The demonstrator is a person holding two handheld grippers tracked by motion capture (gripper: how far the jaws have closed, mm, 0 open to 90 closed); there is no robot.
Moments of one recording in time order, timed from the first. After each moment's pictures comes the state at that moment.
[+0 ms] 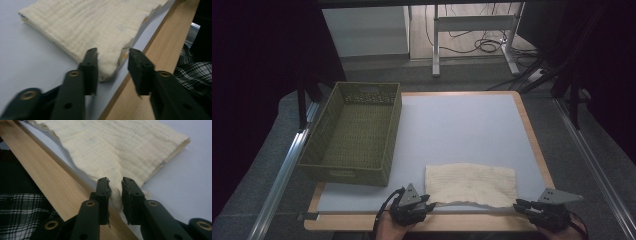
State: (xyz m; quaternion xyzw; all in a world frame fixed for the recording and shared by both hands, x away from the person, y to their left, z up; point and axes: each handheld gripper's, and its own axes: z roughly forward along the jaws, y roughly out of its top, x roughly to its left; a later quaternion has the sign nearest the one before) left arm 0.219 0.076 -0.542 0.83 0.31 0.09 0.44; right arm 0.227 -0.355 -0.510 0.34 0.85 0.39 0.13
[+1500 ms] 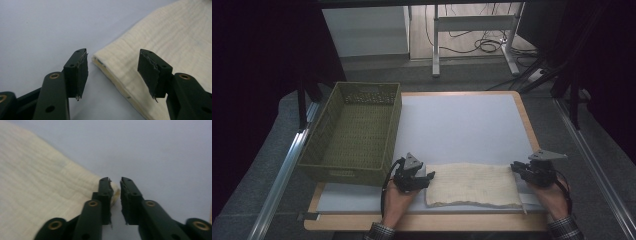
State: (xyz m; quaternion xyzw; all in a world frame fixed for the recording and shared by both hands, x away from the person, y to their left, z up) left arm 0.306 0.073 -0.531 0.79 0.41 0.14 0.43; right arm 0.335 -0.349 -0.505 0.41 0.81 0.37 0.20
